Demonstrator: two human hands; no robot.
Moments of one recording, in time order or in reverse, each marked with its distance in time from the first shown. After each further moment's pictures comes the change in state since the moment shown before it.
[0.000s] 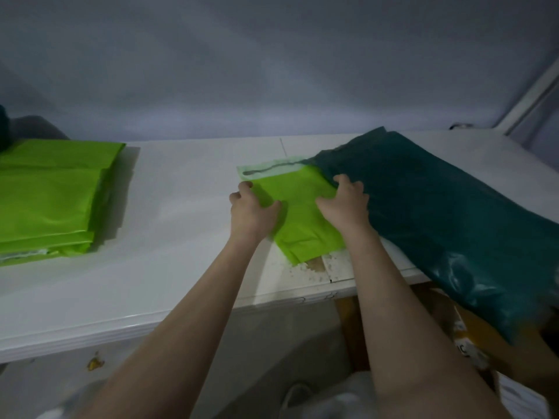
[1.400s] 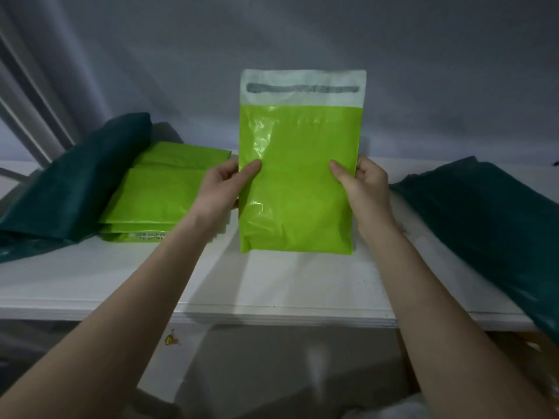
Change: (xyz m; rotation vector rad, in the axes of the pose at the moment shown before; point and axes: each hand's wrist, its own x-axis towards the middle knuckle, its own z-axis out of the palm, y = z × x) left_hand 0.001 -0.053 -0.191 -0.593 0.078 0.134; right_hand -0.036 -0.123 0.060 0.805 -0.001 -0.341
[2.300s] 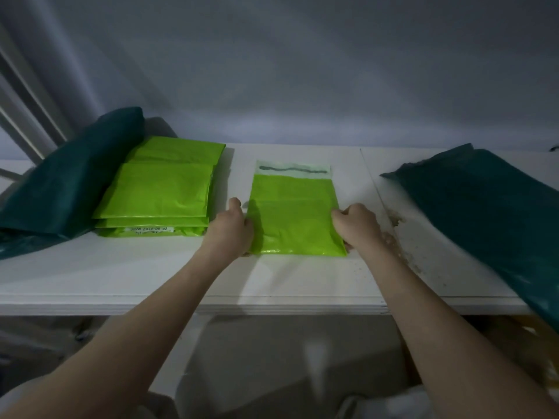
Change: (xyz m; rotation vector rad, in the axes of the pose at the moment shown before) left_hand -0.024 -0.059 0.009 1.126 -0.008 -0.002; right_hand -0.019 0.057 -0.020 -0.792 -0.151 0.320
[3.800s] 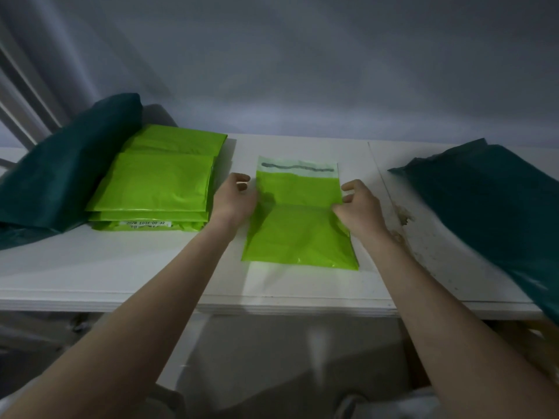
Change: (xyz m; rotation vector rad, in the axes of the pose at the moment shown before) left_hand 0.044 0.005 0.005 -0.697 0.056 -0.251; right_hand 0.014 -0.008 0.002 0.137 0.022 -0.118
